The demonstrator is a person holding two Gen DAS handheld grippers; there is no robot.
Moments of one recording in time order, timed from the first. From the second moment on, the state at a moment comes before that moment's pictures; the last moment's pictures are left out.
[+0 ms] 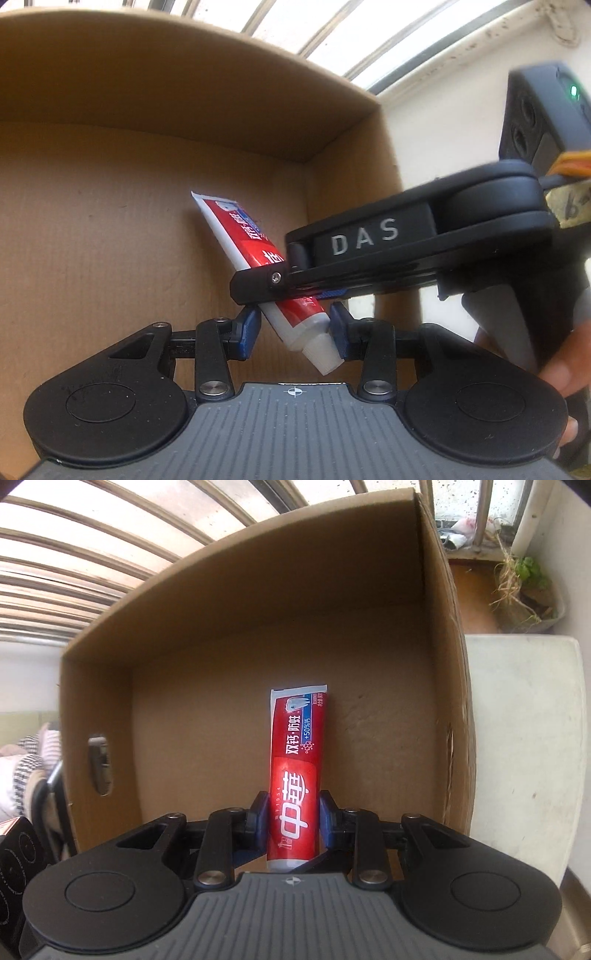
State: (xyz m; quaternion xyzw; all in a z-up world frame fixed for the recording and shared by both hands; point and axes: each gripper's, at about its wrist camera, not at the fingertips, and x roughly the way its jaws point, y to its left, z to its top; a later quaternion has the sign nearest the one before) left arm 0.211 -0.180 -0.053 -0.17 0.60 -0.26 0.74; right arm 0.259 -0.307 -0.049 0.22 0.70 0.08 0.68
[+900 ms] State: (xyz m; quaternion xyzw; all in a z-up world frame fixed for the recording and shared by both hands) left arm 0.210 -0.153 -0.018 -0.11 0.61 -0.20 0.76; right arm 0.229 -0.257 -0.069 0.13 0.73 0.10 0.67
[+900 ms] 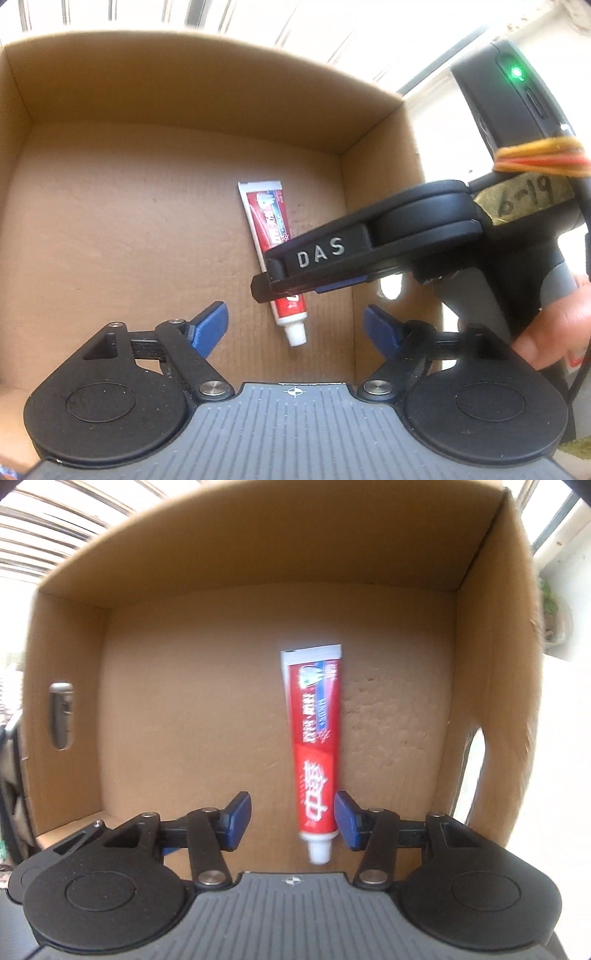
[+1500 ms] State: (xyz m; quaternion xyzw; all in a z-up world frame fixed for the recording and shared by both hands) left arm 0.113 -0.109 0.094 -0.01 0.52 -0.21 0.83; right arm 0.110 -0.286 0.068 0.22 0.55 0.10 0.80
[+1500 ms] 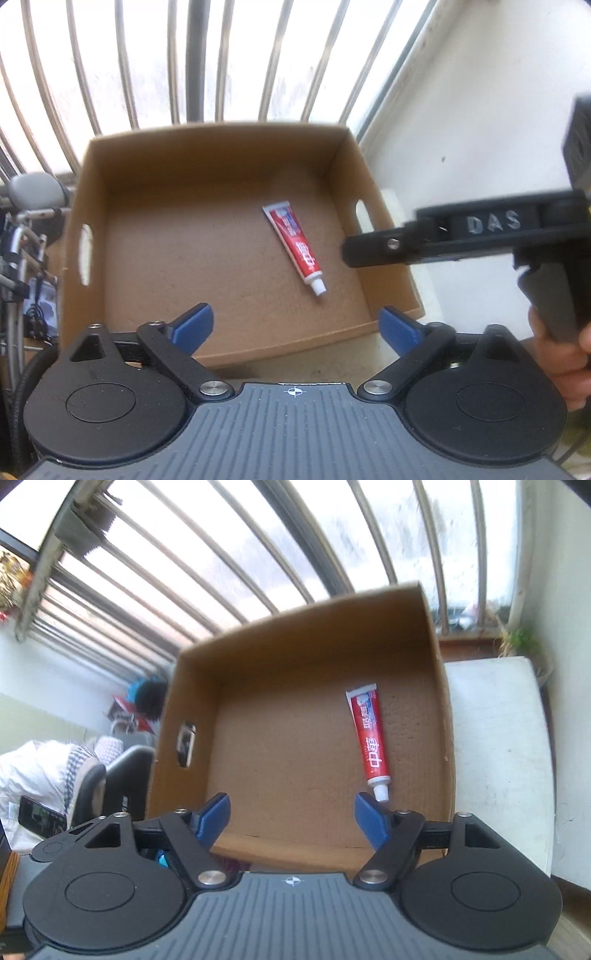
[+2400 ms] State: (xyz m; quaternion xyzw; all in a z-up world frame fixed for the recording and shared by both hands) left arm 0.022 0.031 0.152 -0.05 0.34 -0.16 0.93; right arm -0.031 -0.165 0.195 0.01 0.33 0.00 0.94
